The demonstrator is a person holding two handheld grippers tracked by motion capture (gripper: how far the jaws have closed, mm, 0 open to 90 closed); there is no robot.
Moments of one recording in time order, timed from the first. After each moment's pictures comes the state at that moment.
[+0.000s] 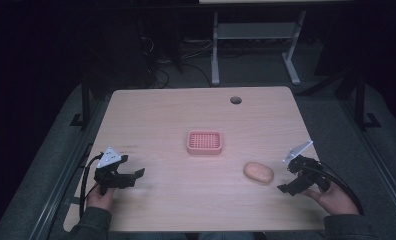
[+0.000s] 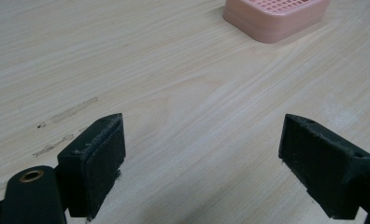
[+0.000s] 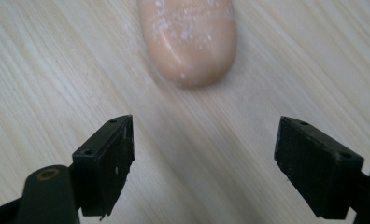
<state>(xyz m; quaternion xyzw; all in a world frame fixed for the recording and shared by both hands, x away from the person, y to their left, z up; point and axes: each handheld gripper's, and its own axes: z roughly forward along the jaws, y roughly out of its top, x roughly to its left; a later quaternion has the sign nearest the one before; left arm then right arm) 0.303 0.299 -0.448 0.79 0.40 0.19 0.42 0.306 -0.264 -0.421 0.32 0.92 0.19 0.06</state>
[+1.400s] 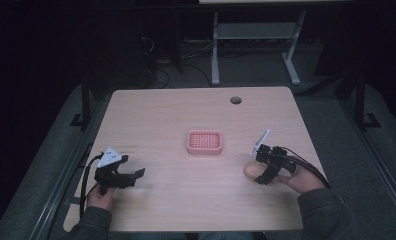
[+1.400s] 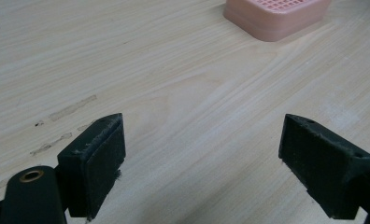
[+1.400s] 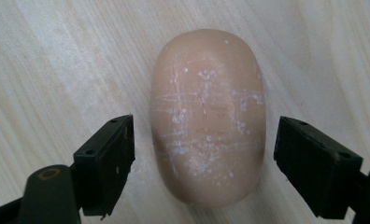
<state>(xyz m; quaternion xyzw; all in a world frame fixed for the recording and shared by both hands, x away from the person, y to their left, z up) 0.305 0.299 -0.449 0.79 0.40 0.19 0.42 0.356 -0.189 -0.431 0.25 0.96 0.12 0.03</state>
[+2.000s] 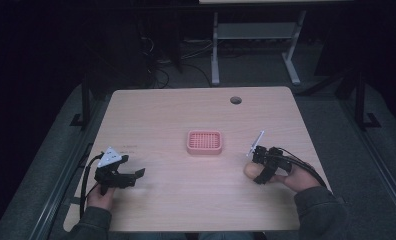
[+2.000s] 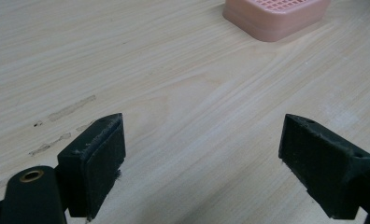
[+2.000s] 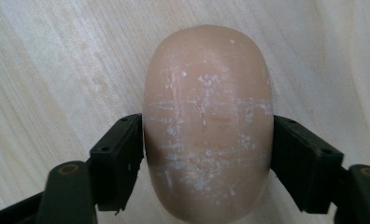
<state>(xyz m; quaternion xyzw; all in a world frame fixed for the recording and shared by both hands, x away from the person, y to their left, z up) 0.305 0.299 -0.449 0.79 0.40 0.19 0.42 0.361 -0.182 -0.441 0.24 0.97 0.09 0.02</state>
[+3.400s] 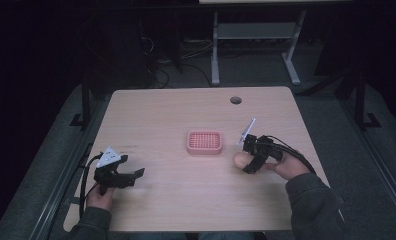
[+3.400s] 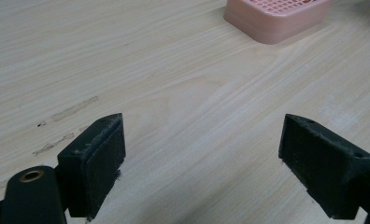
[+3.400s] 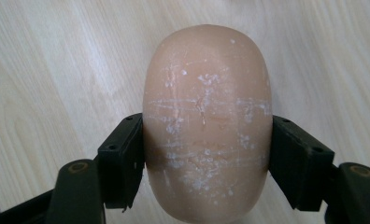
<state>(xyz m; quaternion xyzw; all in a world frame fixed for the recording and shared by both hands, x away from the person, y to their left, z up) 0.304 0.301 -0.448 0.79 0.40 0.19 0.42 0.383 -0.154 -0.411 0.21 0.97 0.14 0.01</state>
